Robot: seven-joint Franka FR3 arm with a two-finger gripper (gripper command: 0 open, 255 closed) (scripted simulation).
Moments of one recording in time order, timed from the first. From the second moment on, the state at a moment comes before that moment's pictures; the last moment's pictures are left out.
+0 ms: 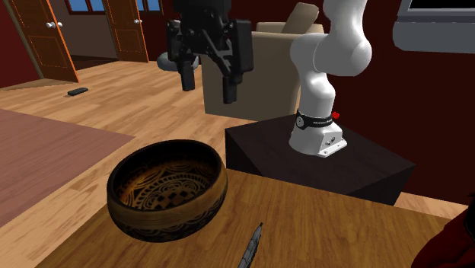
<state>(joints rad) 0.15 -0.26 0.26 -2.20 0.09 1.99 -0.09</state>
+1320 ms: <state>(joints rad) 0.31 0.32 0.39 -1.87 -0.09 2.15 0.02</state>
